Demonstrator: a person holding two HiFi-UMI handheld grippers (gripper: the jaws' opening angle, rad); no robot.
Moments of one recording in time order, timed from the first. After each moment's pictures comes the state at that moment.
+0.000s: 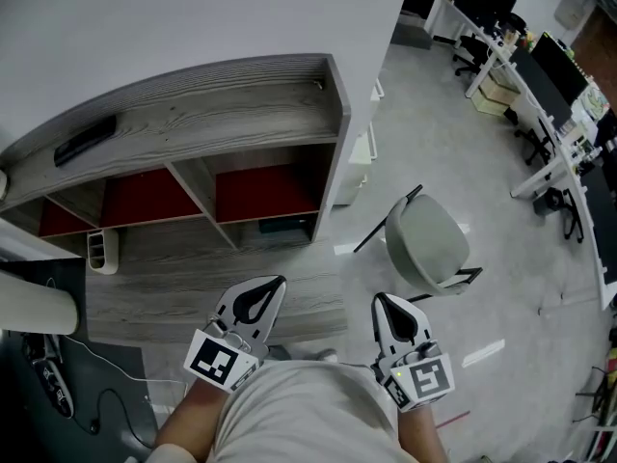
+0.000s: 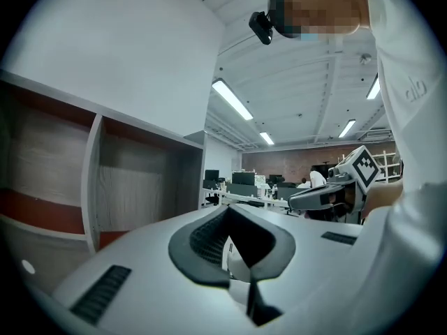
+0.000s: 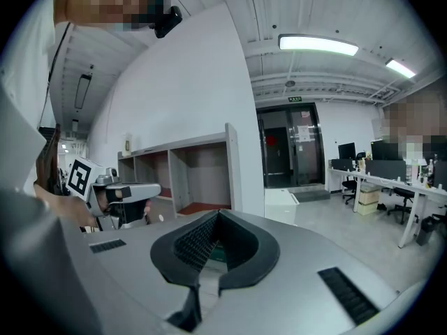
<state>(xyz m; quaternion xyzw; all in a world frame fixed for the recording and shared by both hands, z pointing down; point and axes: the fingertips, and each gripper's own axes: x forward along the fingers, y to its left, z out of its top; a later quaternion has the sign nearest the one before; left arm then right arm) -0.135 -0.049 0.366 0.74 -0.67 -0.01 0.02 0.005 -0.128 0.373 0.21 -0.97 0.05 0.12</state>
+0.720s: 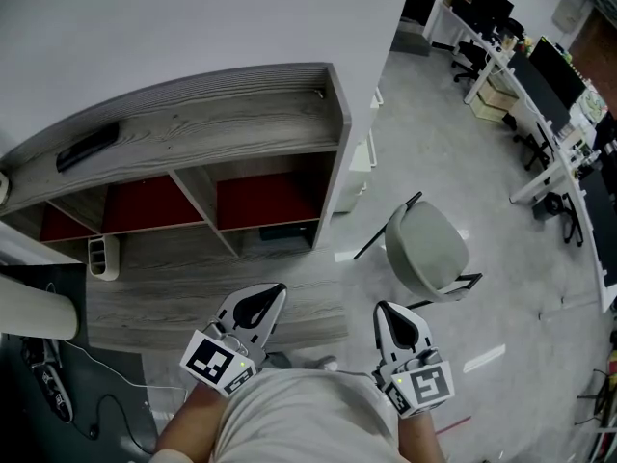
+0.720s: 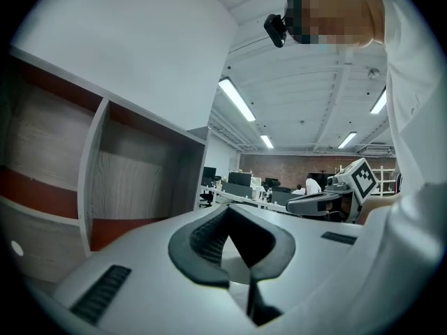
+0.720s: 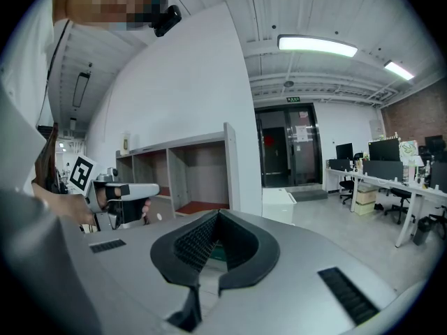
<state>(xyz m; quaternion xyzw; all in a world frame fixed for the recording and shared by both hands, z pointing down) -0.138 -0.047 0.374 0.75 -0.65 -0.04 0.06 0.010 -0.127 0.377 0.22 -0.97 0.05 0.12</state>
